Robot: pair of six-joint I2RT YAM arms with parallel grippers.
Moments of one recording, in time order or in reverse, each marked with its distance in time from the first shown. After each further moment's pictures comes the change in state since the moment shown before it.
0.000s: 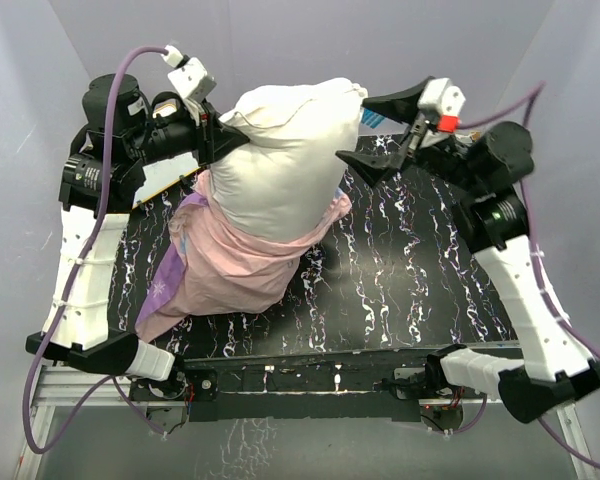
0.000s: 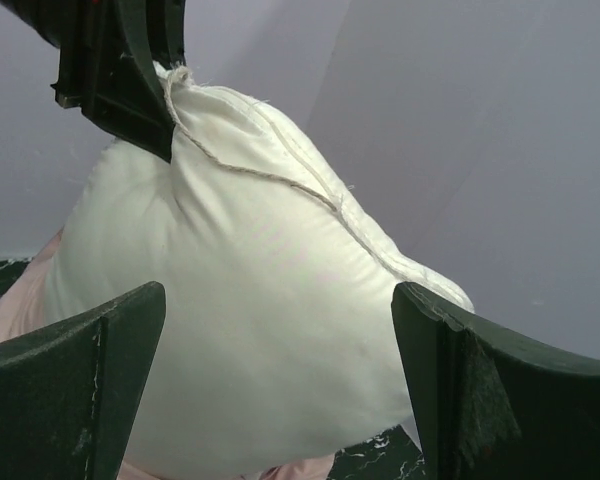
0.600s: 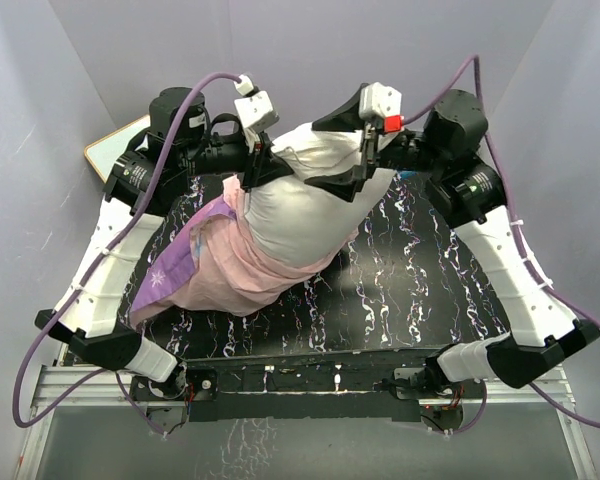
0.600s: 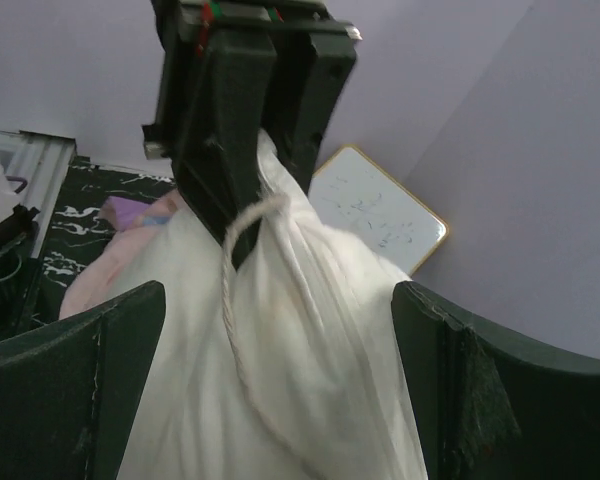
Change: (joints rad) left arm -0.241 0.049 -0.060 -0.026 -0.036 0.091; right arm 0.117 0.203 0.225 -0.306 -0.200 -0.187
